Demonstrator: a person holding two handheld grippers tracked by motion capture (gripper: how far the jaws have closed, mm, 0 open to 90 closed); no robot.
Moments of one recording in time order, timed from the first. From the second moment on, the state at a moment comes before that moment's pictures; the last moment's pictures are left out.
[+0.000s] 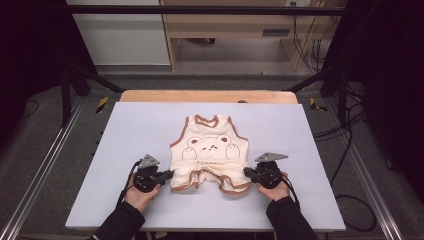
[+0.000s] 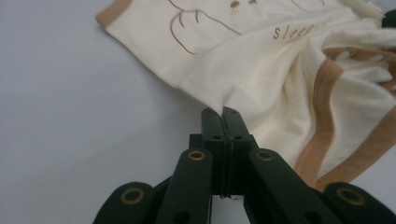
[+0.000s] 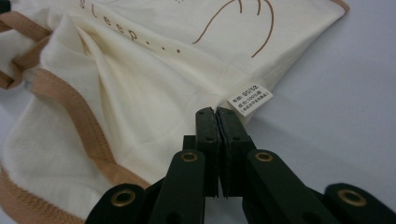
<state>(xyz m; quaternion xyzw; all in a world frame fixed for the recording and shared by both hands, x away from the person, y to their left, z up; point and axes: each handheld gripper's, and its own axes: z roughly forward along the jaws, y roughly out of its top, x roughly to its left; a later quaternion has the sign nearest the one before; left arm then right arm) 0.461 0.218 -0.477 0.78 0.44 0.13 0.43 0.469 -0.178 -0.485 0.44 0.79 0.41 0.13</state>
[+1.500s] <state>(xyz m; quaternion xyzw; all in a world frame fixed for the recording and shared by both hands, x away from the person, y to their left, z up) 0.430 0.190 -0.466 0.79 0.37 0.12 0.47 0.429 -0.115 -0.464 0.32 0.81 0.48 0.11</state>
